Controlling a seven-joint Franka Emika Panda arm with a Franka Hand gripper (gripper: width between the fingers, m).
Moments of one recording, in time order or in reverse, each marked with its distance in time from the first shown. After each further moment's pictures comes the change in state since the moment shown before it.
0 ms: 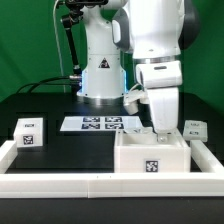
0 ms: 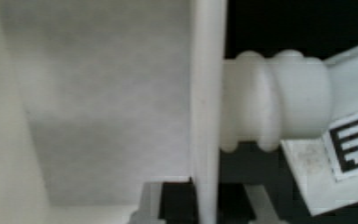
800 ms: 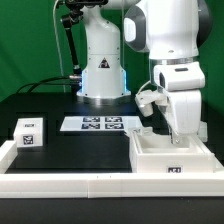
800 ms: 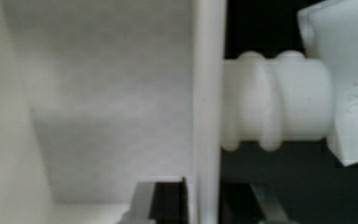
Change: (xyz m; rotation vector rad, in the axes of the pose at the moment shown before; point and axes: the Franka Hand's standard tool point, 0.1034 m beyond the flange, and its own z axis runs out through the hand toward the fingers) arm 0.019 0.012 0.001 0.015 -0.005 -0.054
